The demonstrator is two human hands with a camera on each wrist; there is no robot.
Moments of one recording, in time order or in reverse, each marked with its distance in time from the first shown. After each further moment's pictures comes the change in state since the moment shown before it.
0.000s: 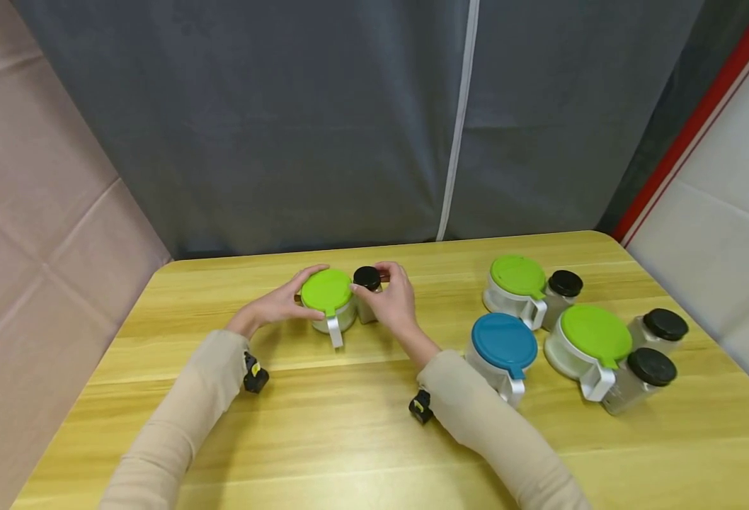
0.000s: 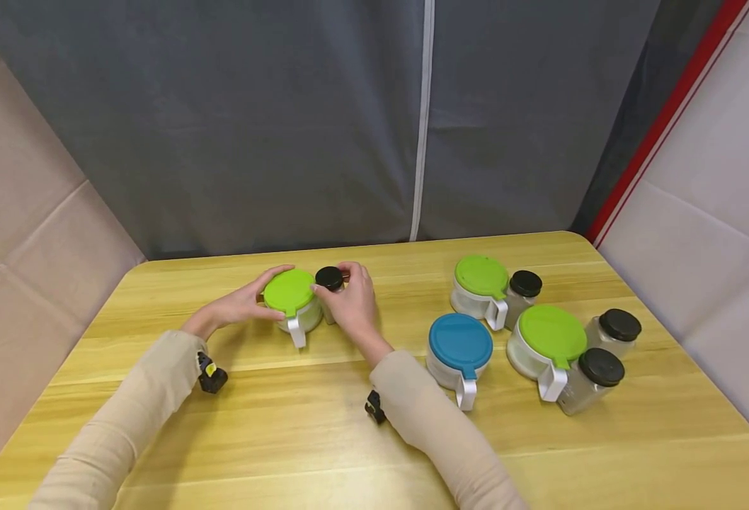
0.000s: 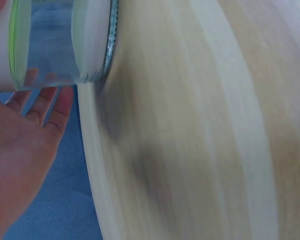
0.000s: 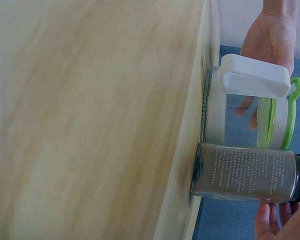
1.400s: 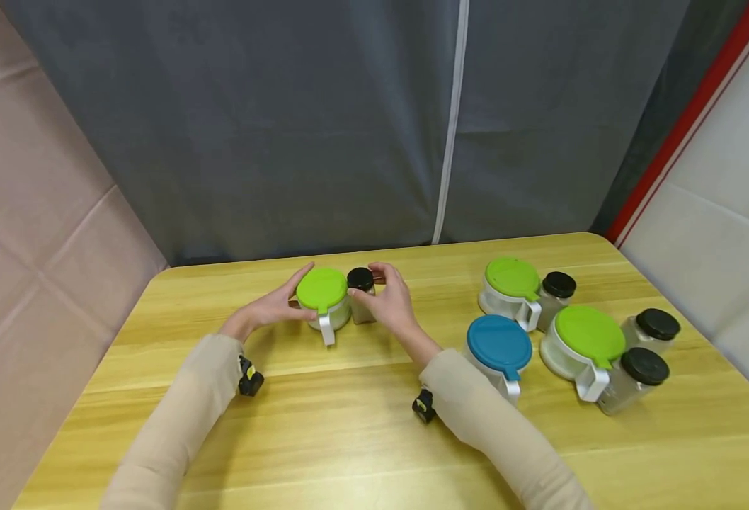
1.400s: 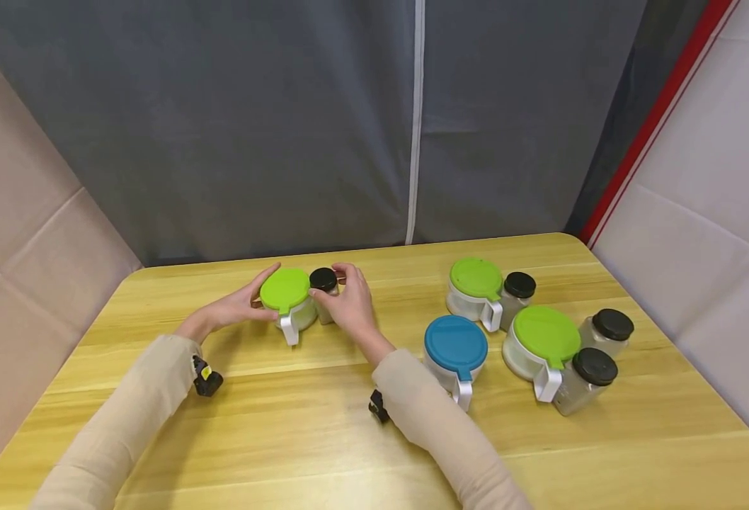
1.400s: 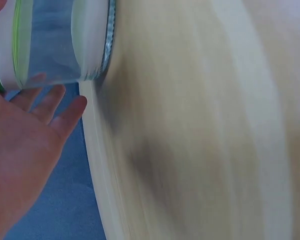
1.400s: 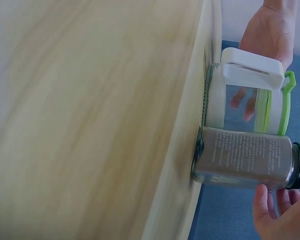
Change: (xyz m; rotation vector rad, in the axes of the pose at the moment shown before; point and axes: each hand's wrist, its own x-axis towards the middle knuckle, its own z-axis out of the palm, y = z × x) left_hand 0.000 -0.006 -0.007 -0.049 -0.005 -0.058; right_hand 0.005 0.003 -0.005 0.031 -0.085 -0.026
